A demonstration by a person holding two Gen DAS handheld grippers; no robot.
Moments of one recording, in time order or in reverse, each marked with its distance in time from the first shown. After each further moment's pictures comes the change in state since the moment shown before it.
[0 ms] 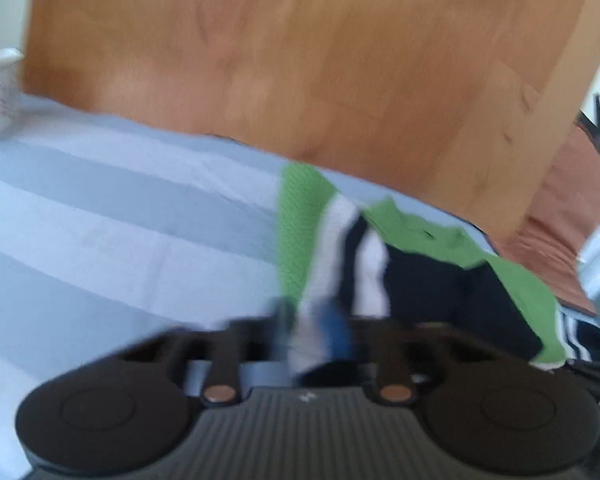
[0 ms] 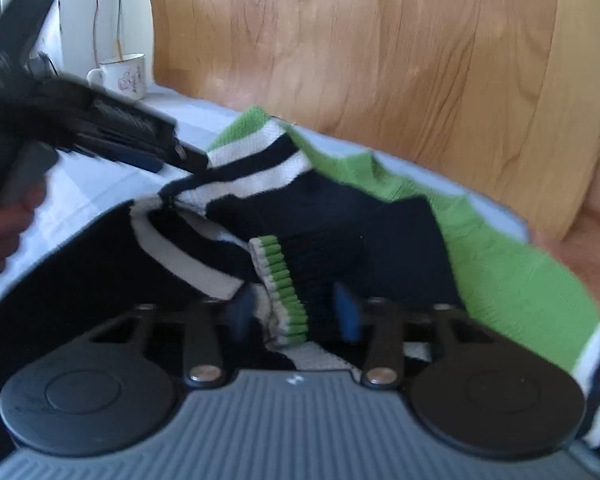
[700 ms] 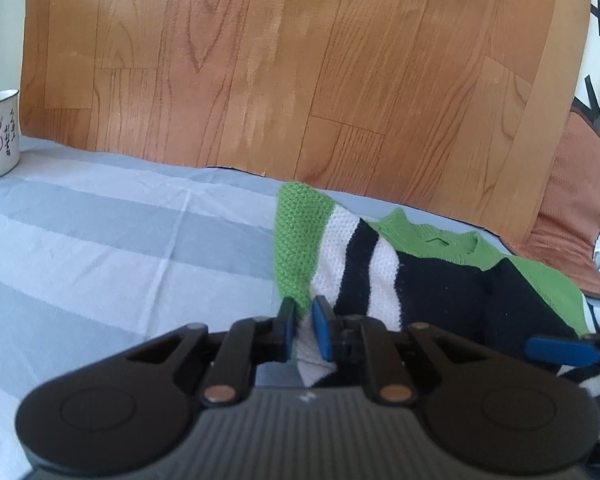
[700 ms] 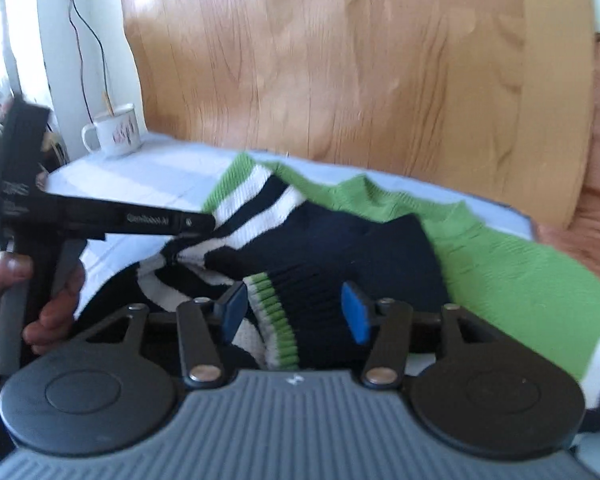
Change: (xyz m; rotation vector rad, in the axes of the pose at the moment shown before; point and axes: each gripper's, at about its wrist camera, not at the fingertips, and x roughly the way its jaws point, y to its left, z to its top) left arm 0.004 -0.006 -0.016 0.097 -0.127 0.071; right arm 0.024 0.006 0.005 0.062 -0.017 0.005
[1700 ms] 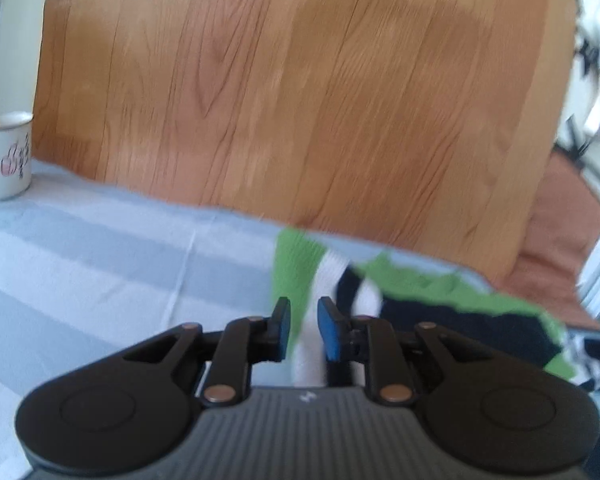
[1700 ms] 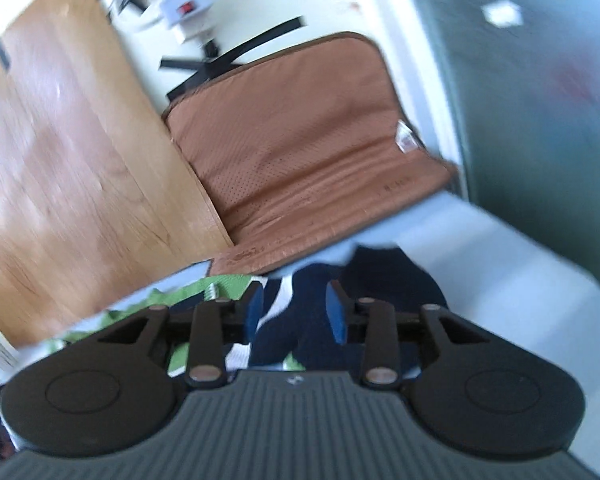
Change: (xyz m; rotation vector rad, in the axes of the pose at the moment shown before) left arm -0.034 0.004 0.003 -0.030 -0.140 -0.076; right arm -0.238 -0.170 -0.114 0.756 -0.331 -0.408
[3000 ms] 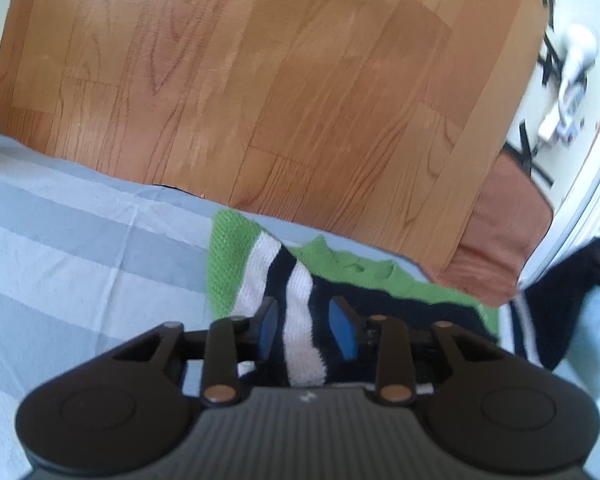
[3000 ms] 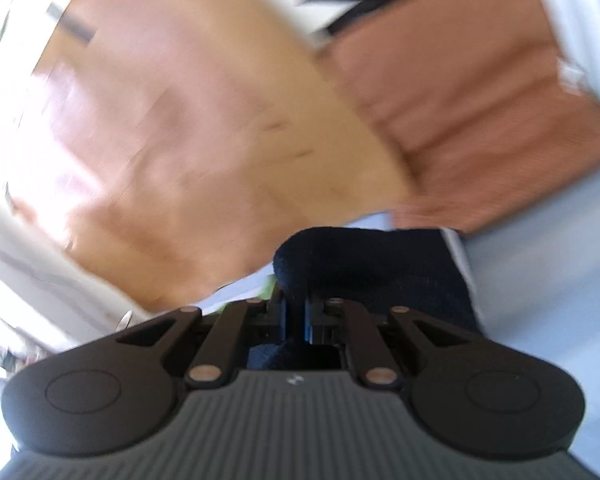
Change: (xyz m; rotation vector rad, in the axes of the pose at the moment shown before) left arm -0.002 0.000 0.002 -0.066 0.073 -0.167; right arm 0.059 0.154 0.050 -0.066 0.348 0.376
